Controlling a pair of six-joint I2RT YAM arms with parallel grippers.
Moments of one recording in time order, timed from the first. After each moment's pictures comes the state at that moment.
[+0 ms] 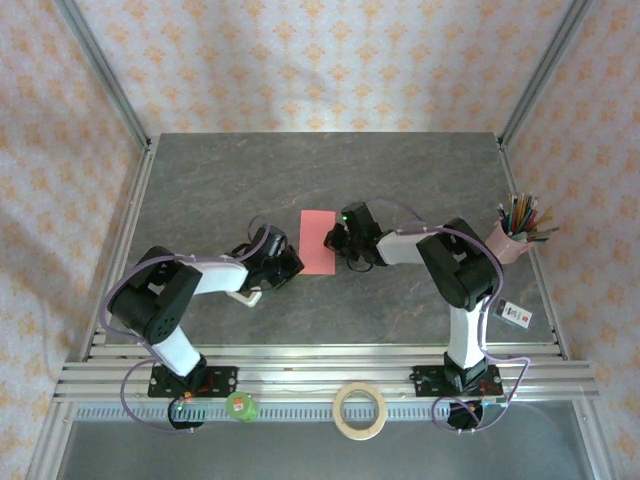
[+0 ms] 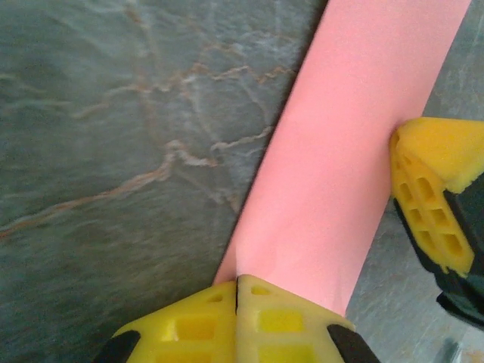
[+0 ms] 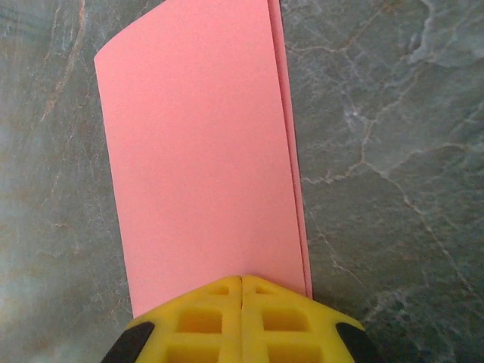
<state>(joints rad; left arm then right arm) -0.49 1.64 0.64 0.11 0.23 -1.15 0.59 1.97 0.98 0.14 -0.20 0.95</state>
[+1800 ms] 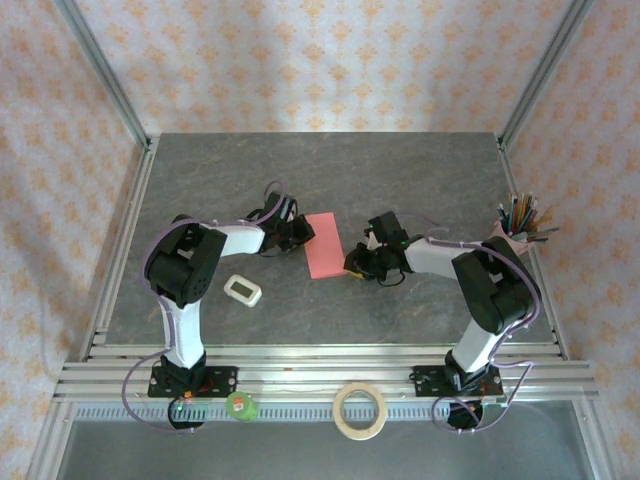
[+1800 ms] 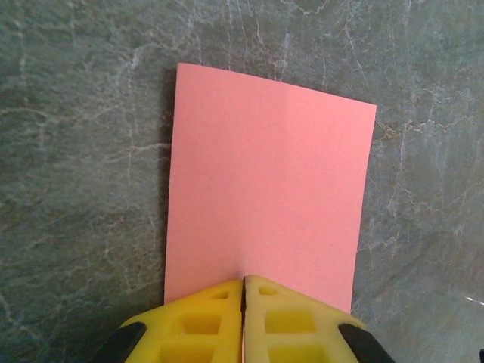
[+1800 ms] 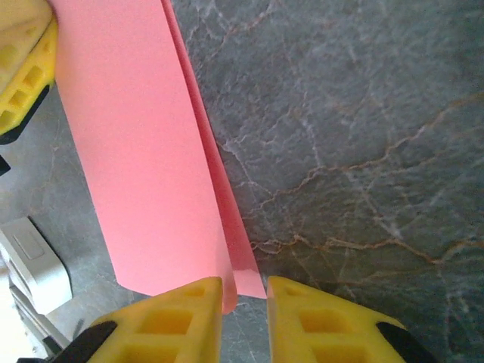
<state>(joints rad) -0.41 1.95 1.05 0.04 0.29 -0.95 0.49 1.69 0.80 -0.16 -0.48 0.83</state>
